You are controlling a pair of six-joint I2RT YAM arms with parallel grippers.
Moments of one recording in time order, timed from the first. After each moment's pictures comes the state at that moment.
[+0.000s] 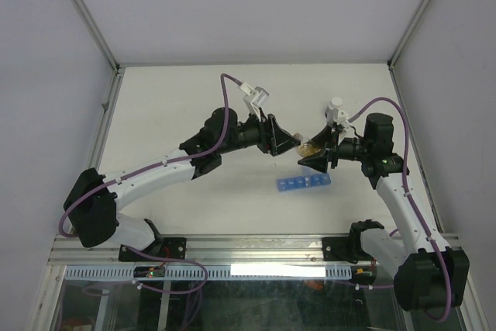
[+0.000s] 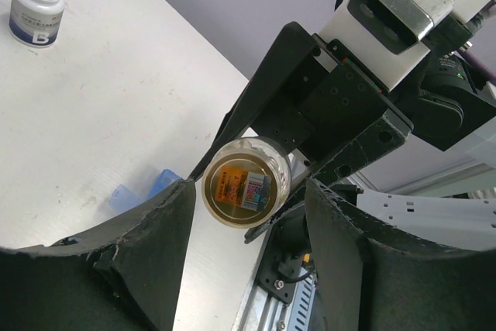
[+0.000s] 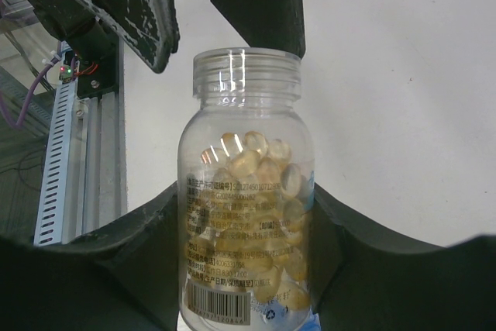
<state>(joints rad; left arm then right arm) -0.90 1.41 1.01 0.35 0.31 -0.64 0.09 0.94 0.67 -0.23 -1.25 -0.34</state>
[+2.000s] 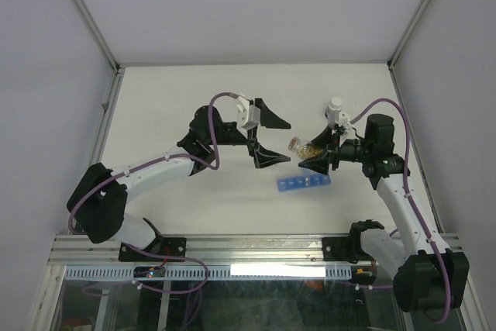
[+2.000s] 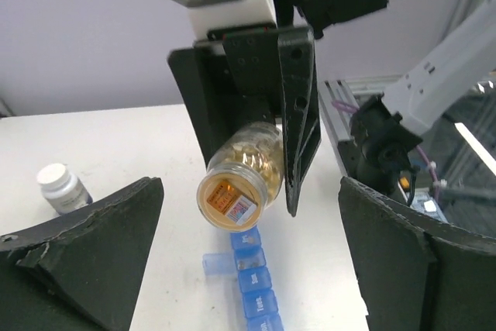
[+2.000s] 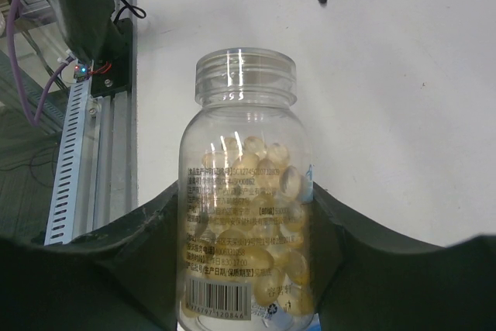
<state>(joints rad) -0.78 1.48 0.94 0.72 0.88 -0.06 0.08 0.93 0.67 -0.26 -1.29 -0.35</state>
